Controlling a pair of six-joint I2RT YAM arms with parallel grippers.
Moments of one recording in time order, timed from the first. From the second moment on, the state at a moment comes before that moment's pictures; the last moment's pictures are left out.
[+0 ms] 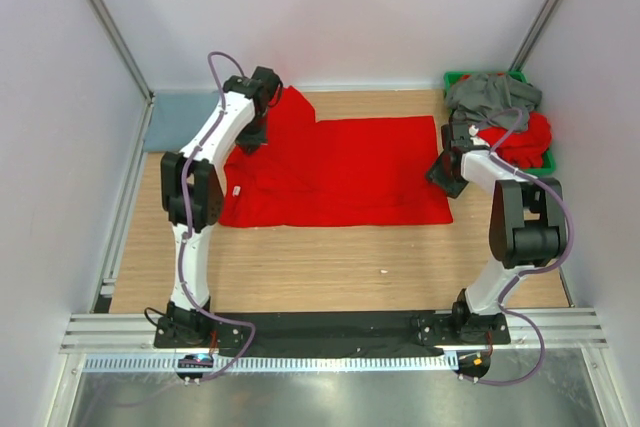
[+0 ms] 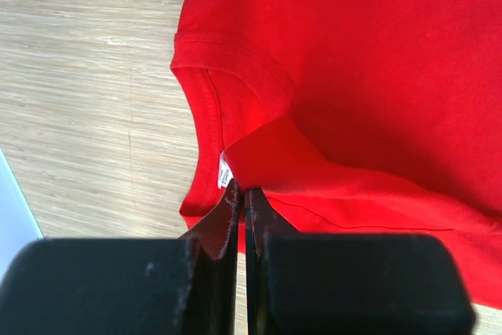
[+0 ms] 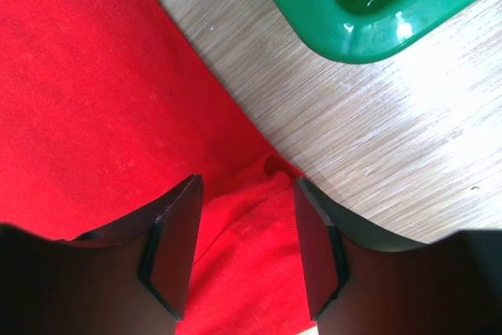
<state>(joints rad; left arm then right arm) -0.33 2.20 2.11 -1.24 -0.35 -0.29 0.03 1.73 1.07 -0.47 0.22 0.71</state>
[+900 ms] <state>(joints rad) -0.33 2.14 2.11 -1.22 -0.39 -0.30 0.03 1.76 1.07 -0.46 0.24 0.71</state>
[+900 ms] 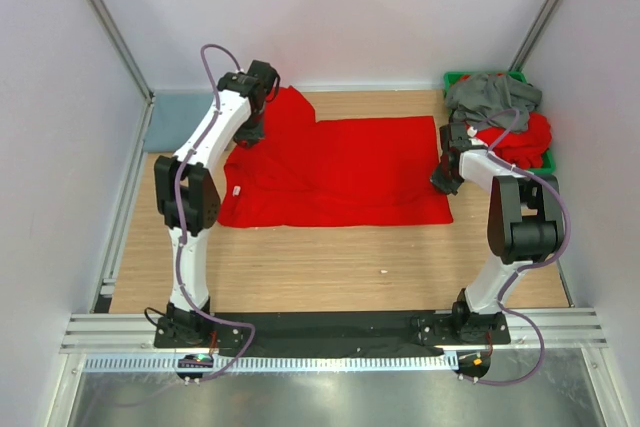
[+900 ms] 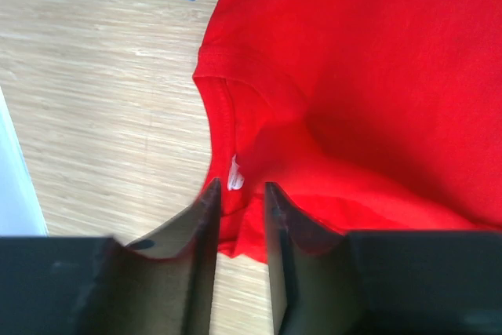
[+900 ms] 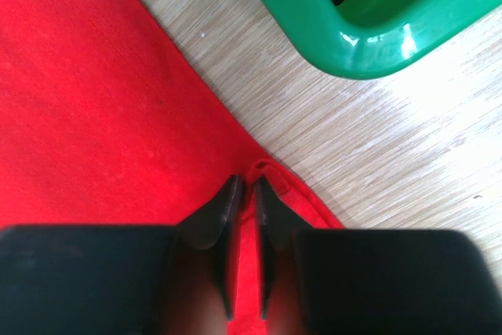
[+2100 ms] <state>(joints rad) -0.22 1.29 0.81 -0.64 -0.28 -0.81 0.12 1.24 0.78 -0.48 0.09 0.59</state>
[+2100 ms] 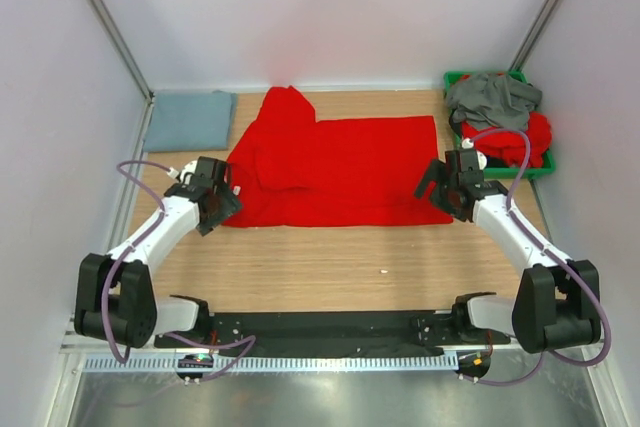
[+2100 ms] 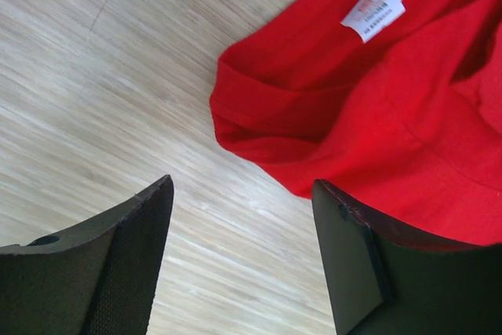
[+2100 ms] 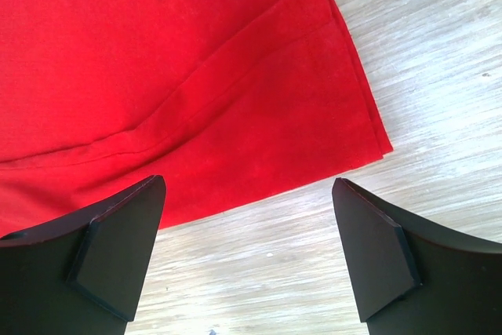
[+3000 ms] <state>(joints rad) -0.14 1.46 0.75 -0.44 -0.22 -0.84 0.01 1.36 0.67 -0.39 0.12 0.58</state>
